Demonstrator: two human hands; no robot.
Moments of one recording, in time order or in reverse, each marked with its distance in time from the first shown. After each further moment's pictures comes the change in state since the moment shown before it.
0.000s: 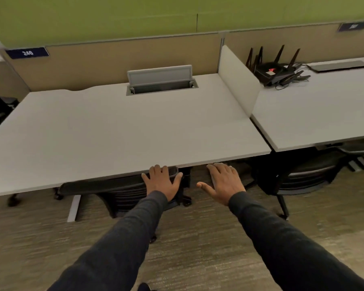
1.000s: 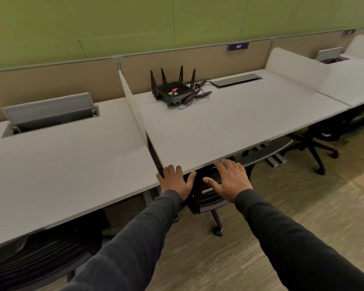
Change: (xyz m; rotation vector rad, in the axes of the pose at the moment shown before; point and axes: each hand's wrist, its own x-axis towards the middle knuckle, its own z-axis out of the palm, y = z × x) left_hand 0.047 0.500 0.013 -0.133 0.001 0.341; right_hand -0.062 0.431 -0.119 -0.079 0.099 0.312
